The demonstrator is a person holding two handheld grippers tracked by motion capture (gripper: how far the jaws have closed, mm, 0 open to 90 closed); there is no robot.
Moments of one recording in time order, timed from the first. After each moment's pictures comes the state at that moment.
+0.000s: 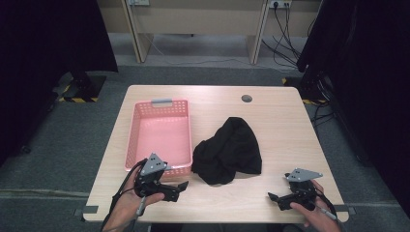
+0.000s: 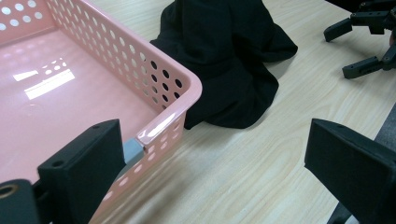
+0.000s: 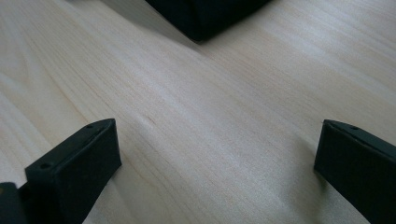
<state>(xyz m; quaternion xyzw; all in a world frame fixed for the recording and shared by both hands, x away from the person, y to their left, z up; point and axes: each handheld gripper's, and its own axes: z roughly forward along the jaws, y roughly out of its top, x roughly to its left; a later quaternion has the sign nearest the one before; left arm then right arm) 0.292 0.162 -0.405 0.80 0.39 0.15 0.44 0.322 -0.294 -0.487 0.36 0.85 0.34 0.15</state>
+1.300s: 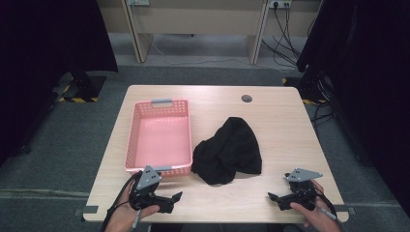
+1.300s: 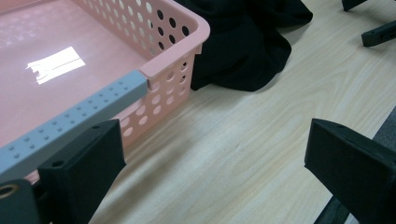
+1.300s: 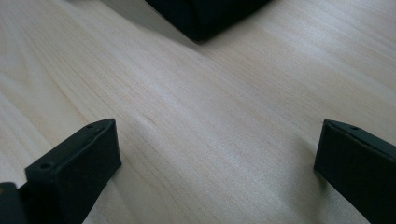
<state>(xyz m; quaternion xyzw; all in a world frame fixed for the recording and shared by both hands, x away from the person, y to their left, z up) 0.270 0.172 -0.430 0.80 0.40 0.15 0.42 0.322 -0.294 -0.487 0.36 0.85 0.34 0.15</state>
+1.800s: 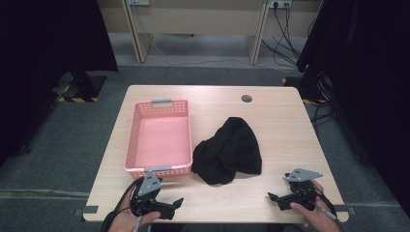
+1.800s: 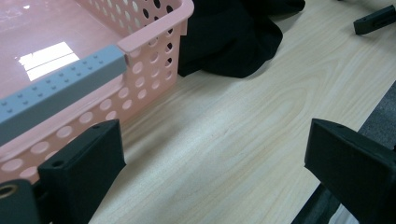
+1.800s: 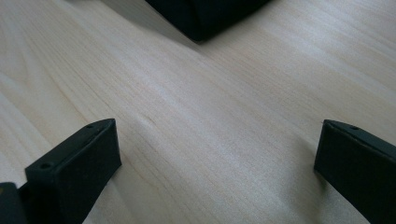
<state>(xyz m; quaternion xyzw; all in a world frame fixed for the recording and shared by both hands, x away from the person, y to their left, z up) 0.260 0.169 -0.439 0.81 0.39 0.15 0.42 0.322 -0.294 -0.487 0.36 0.85 0.34 0.15</state>
